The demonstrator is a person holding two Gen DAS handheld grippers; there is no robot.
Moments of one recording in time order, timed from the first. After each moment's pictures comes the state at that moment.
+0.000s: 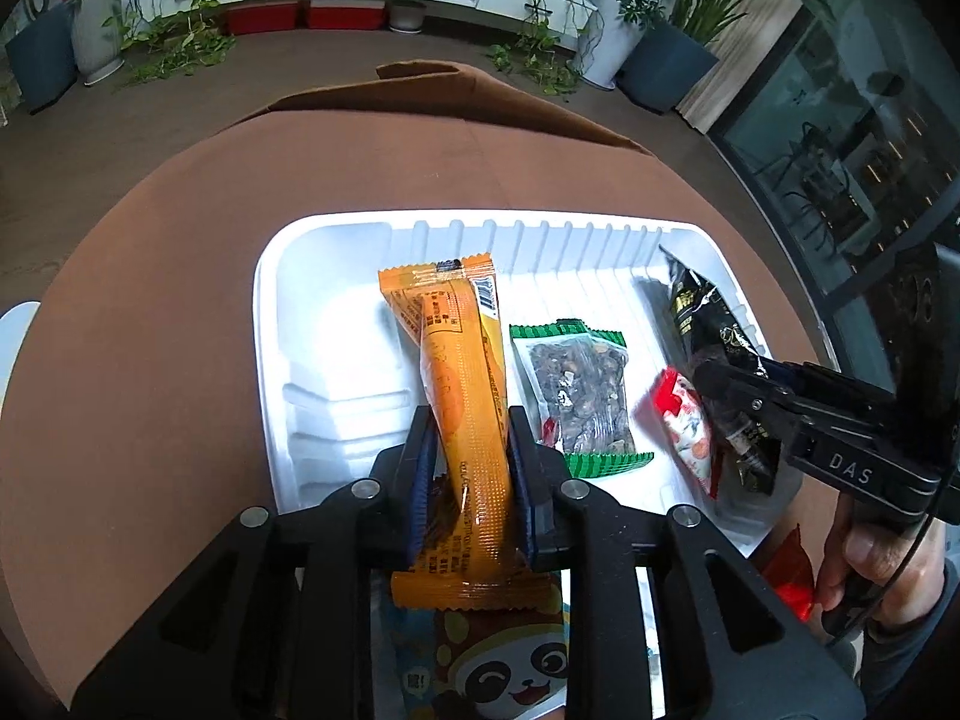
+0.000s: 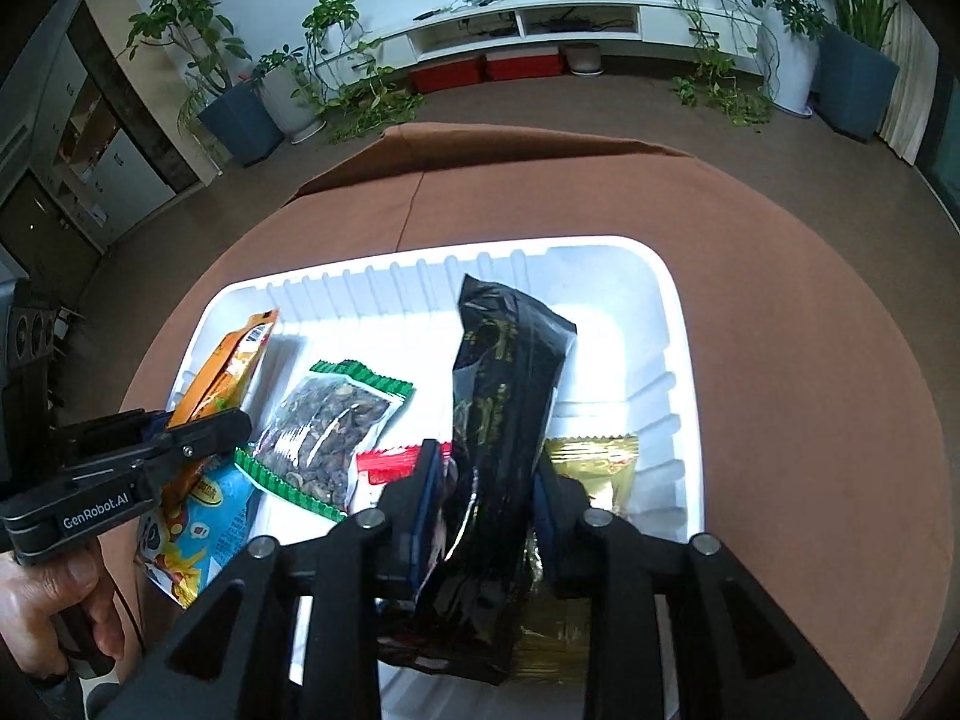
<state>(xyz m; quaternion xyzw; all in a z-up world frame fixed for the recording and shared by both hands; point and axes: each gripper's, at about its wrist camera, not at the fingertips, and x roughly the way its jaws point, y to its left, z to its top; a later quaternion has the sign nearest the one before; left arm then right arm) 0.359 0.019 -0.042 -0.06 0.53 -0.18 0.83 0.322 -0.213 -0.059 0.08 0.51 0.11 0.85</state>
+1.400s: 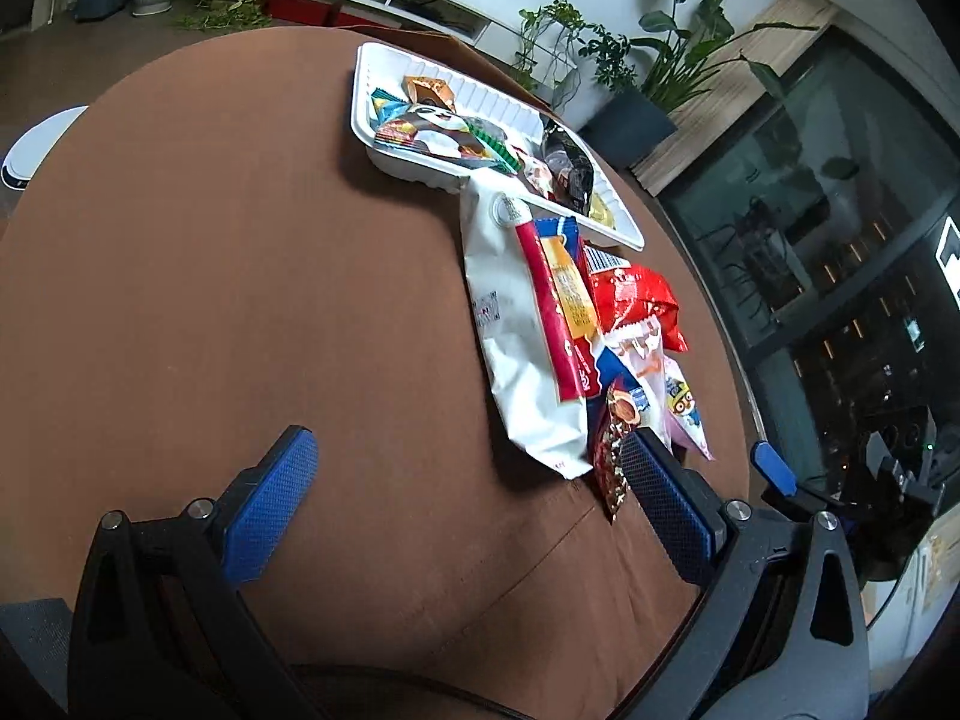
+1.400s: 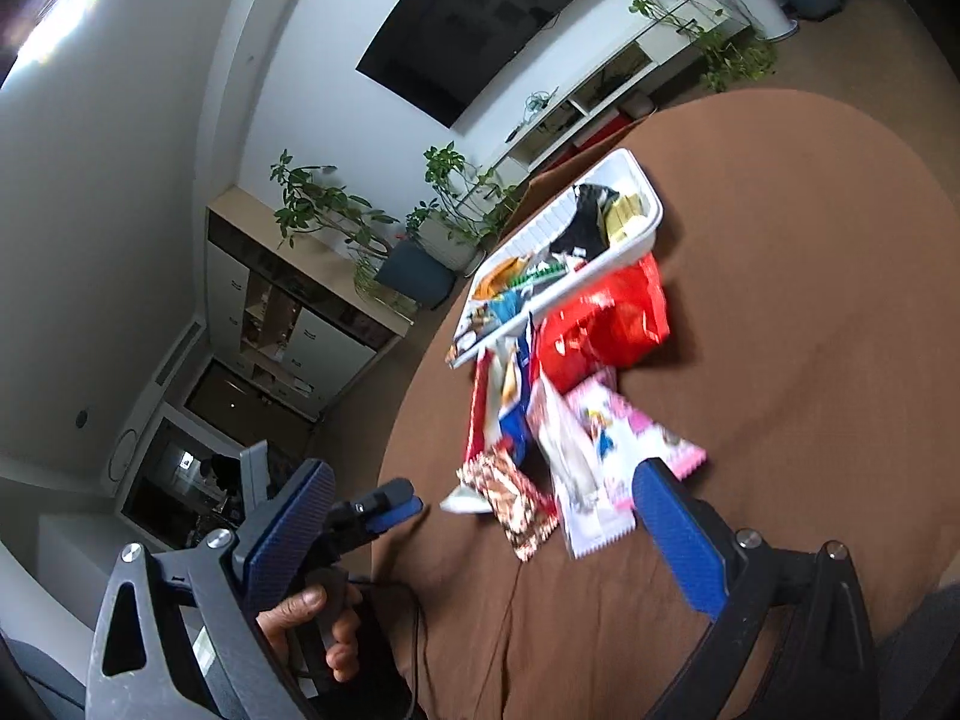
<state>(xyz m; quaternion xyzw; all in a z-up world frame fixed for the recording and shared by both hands) 0.045 0.070 -0.035 -0.18 0.48 -0.21 0.83 -0.007 -0.270 -0.039 0.36 0.34 0.25 0.83</state>
